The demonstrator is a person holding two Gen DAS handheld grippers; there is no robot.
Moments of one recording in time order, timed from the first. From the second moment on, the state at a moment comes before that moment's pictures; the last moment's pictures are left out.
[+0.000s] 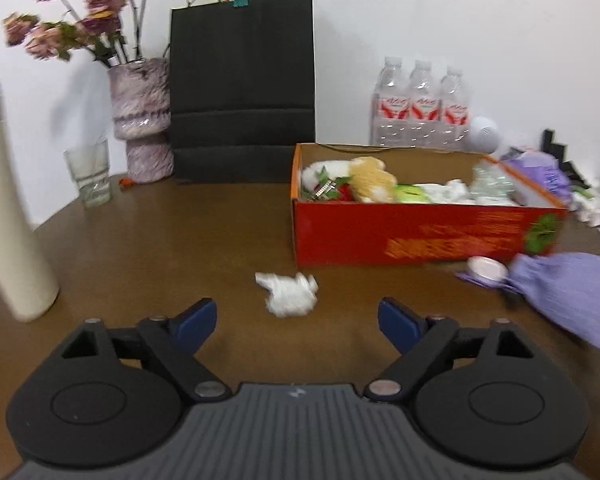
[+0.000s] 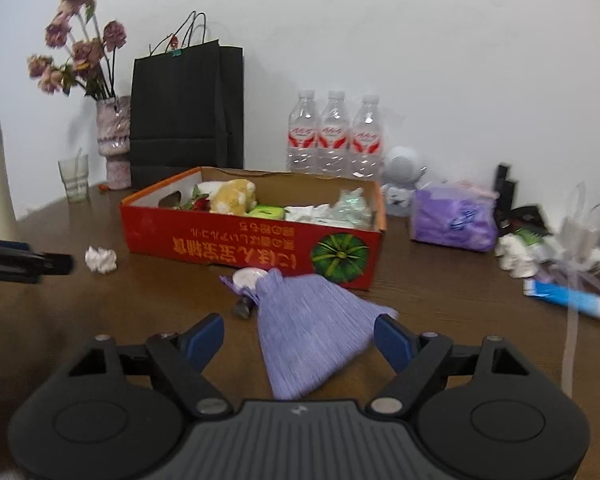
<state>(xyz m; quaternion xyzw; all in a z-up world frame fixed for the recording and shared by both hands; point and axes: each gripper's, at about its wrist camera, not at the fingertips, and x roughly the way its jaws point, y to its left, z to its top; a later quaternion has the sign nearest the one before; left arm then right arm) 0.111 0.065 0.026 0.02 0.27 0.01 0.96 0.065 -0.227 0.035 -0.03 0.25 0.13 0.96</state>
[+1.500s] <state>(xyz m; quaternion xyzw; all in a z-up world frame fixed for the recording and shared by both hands) -0.051 0.024 0.022 -0.03 0.28 -0.04 0.96 0.038 -0.252 0.036 0.00 0.33 0.13 0.93</state>
